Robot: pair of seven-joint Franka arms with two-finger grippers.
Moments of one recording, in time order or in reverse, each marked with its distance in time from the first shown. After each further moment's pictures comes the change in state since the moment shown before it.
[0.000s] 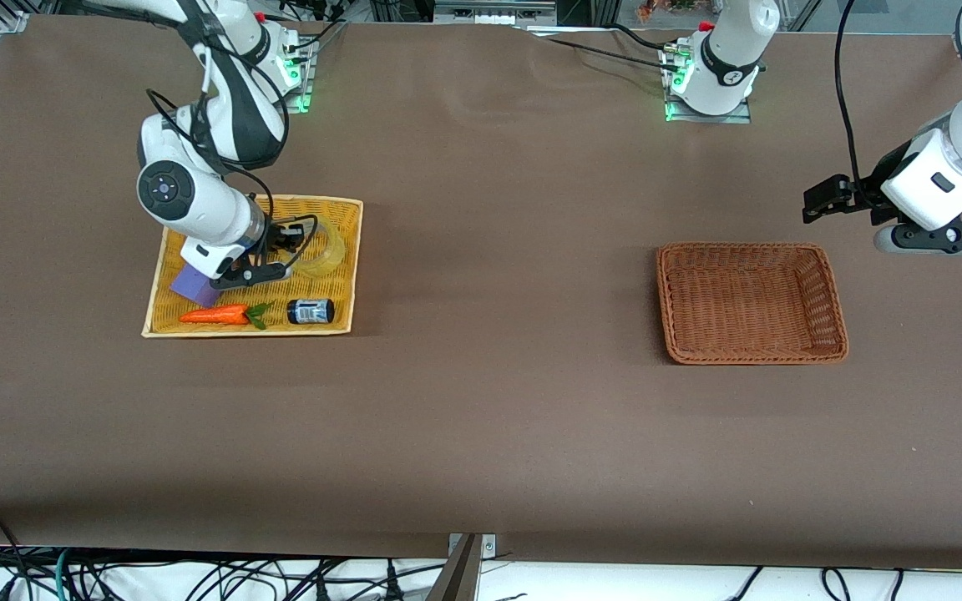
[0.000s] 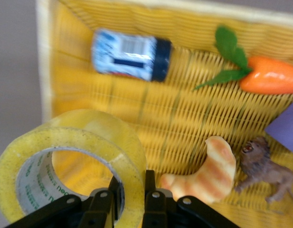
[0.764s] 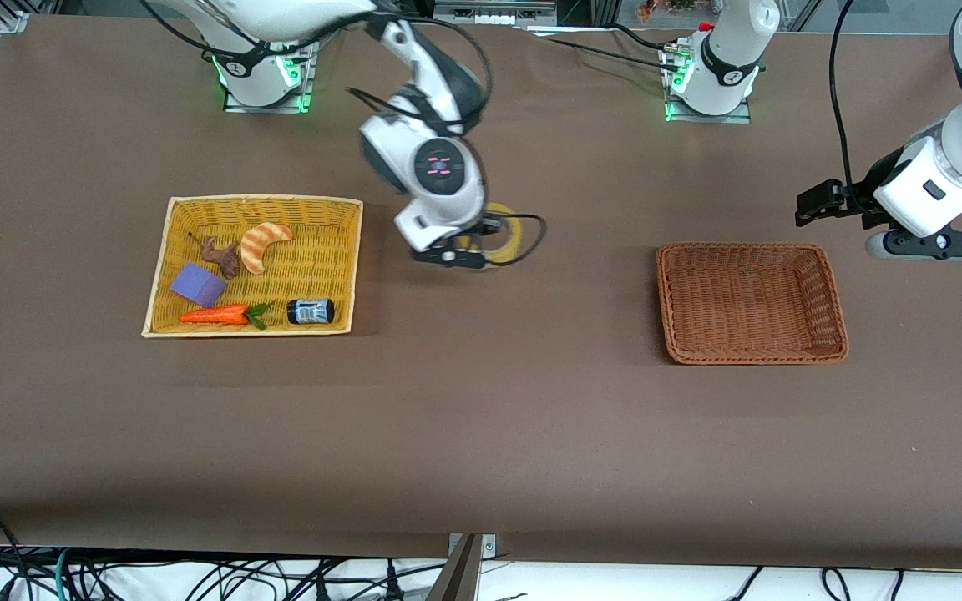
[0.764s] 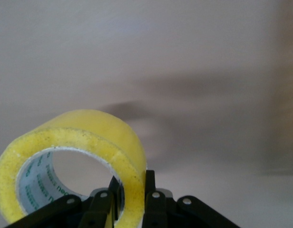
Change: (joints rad) left arm -0.003 0.016 -0.002 0.004 -0.019 0.002 0.000; right arm 0.560 0.484 0.013 0.589 -0.031 -0.018 0.906
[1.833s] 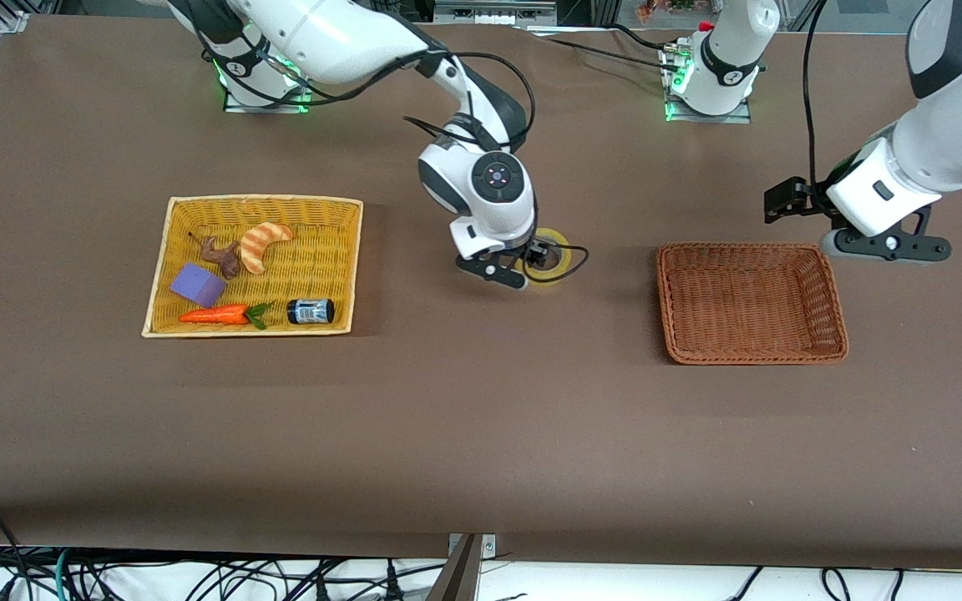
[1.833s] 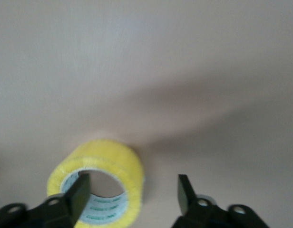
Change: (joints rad) left arm -0.080 0.025 -0.010 -0.001 -0.002 -0.029 0.000; right arm 0.007 0.103 -0.017 0.204 -0.084 -0.010 0.163
